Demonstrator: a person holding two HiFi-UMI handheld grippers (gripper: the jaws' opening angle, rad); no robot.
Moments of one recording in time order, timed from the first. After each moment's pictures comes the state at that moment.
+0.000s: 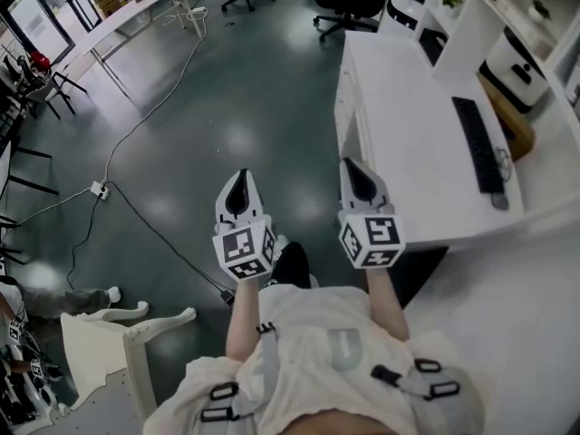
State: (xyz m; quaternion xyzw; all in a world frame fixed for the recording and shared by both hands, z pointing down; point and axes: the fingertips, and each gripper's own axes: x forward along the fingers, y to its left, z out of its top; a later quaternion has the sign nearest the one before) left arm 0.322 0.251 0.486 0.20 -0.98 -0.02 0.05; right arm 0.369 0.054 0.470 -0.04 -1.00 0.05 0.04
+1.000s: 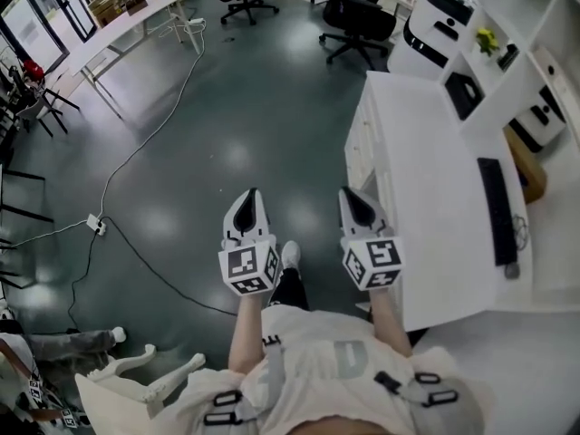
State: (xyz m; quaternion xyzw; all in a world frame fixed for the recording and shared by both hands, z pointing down) left arm 0.065 0.231 0.506 0.23 -0.97 -0.04 0.08; right arm 0.121 0.052 0.497 -0.07 -0.99 0.05 0.09
